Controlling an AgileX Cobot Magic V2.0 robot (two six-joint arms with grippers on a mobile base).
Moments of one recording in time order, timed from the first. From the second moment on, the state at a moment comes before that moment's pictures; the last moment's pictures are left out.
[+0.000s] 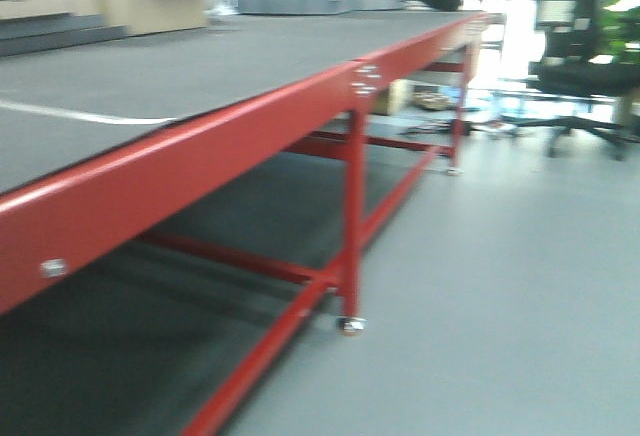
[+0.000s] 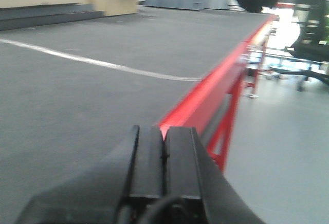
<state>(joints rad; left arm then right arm) -0.10 -0.01 0.03 -0.05 0.02 0.01 0.05 0.18 -0.28 -0.05 0.13 0.01</state>
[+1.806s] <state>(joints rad) -0.10 -0.01 0.03 -0.05 0.02 0.01 0.05 0.18 -0.28 -0.05 0.14 0.01</state>
